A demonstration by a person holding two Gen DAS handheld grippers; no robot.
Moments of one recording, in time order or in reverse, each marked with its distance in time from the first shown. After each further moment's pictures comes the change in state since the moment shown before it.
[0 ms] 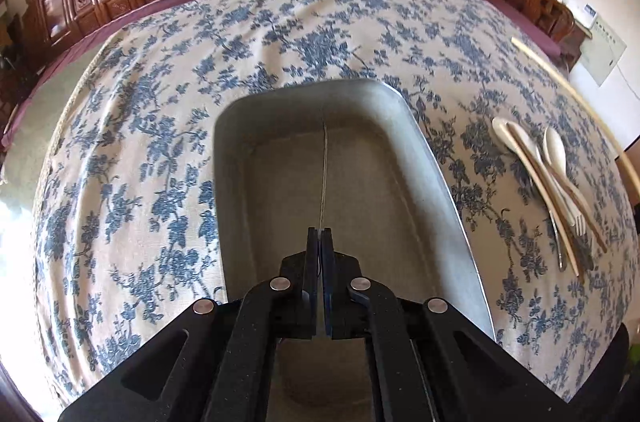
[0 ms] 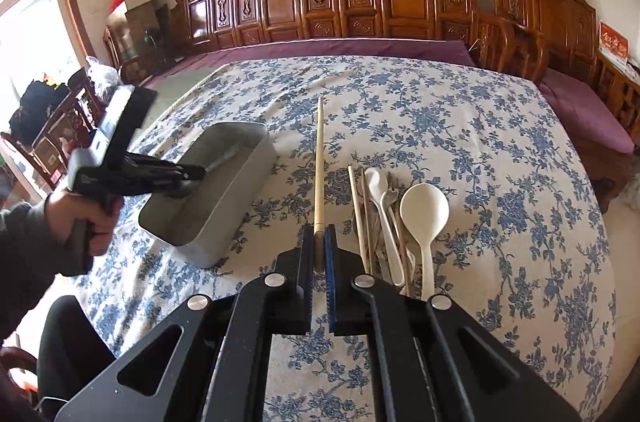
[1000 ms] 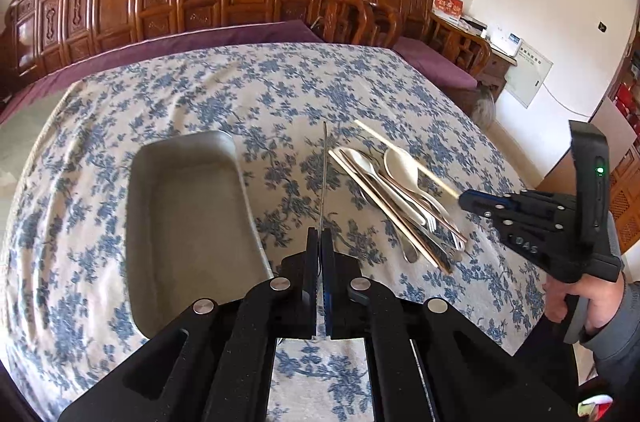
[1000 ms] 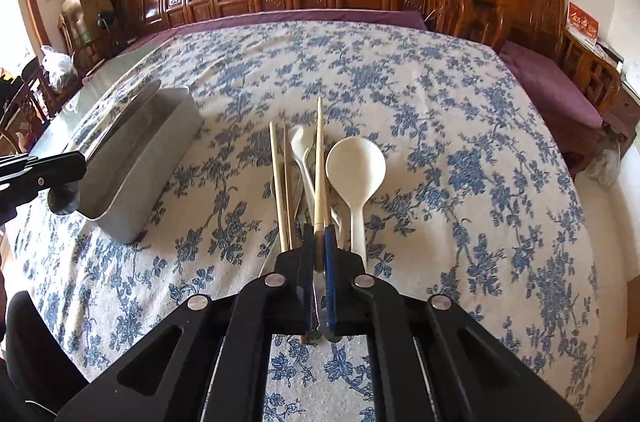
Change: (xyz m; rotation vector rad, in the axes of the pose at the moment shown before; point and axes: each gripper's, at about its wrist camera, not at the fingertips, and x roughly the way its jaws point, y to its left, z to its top) left arm -0.107 -0.081 -0.040 0.045 -0.227 -0.213; right arm 0.024 -0.047 -0.024 0.048 0.073 -0.164
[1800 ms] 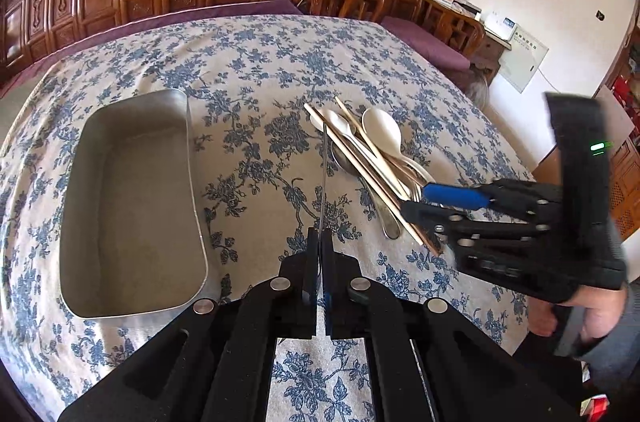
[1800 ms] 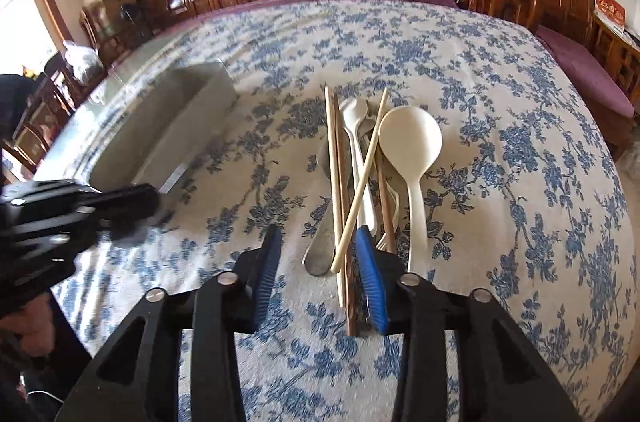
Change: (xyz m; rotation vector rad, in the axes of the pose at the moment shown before) left arm 0.039 -0.032 -0.027 -0.004 0.057 -0.041; right arm 0.037 0.020 -0.016 -0.022 0.091 0.091
